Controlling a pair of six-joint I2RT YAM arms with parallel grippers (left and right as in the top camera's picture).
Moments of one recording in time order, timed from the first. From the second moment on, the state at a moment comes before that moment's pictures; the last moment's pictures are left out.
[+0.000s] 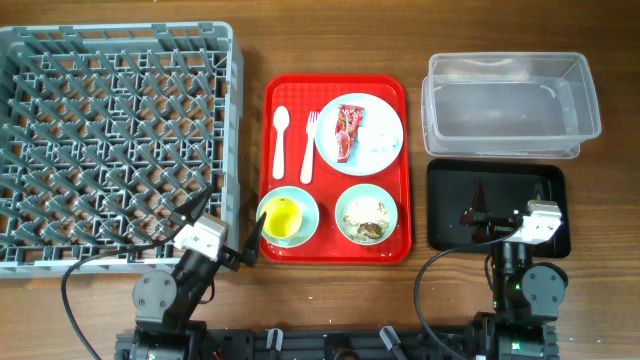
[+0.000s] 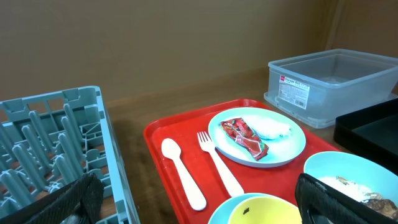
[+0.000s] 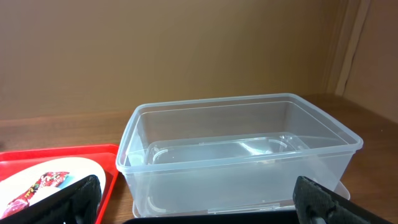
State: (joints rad) left arm -0.10 0.01 0.04 -0.09 0.36 0.05; right arm -0.11 0.03 0.01 0.00 0.00 0.04
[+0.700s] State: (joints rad) left arm -0.10 0.01 0.04 -0.07 0.62 -0.10; right arm -0.11 0.03 0.01 0.03 -0.31 0.51
